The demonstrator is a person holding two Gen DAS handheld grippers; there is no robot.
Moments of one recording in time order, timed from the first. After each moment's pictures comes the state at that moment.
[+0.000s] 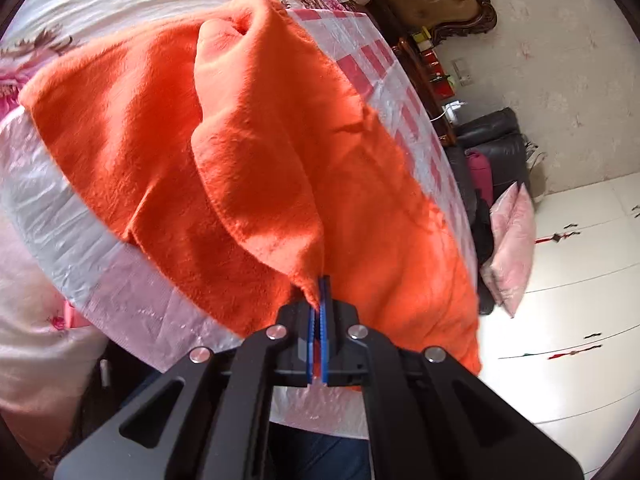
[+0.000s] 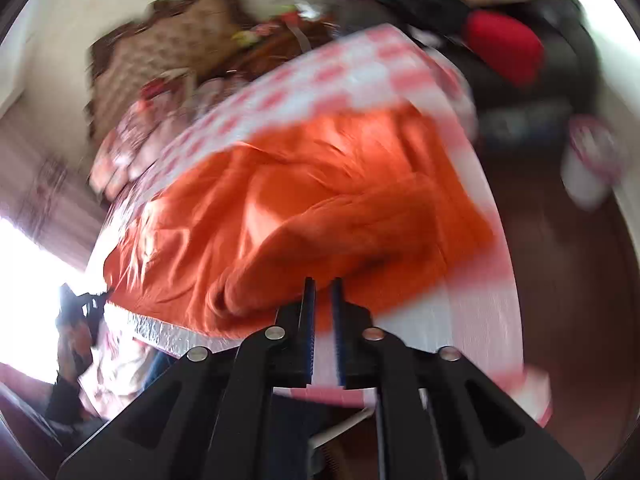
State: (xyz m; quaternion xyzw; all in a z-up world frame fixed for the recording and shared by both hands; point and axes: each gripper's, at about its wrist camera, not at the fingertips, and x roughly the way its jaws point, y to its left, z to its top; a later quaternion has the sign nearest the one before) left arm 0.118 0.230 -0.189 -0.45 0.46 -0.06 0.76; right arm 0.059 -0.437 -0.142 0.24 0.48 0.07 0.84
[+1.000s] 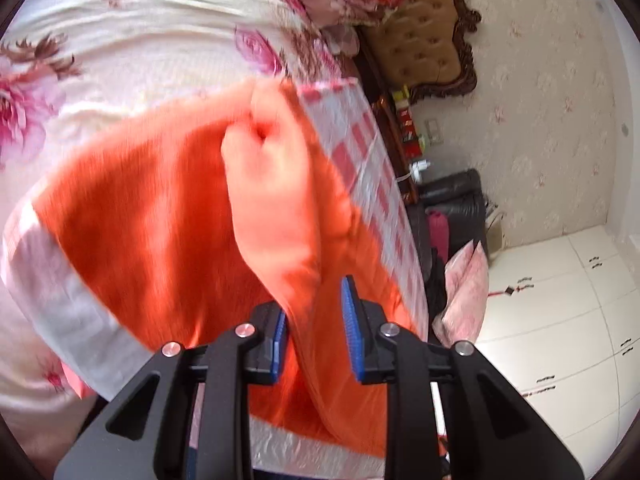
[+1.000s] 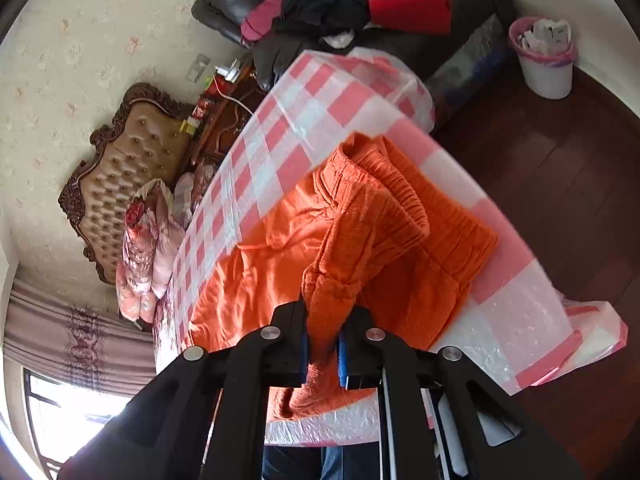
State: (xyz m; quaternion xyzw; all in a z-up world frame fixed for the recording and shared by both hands) left arm 0.119 0.307 -0.187 -0.53 0.35 -0.06 0.77; right arm 0.090 -0.469 -0.124 0.45 0.42 -0.01 0.79
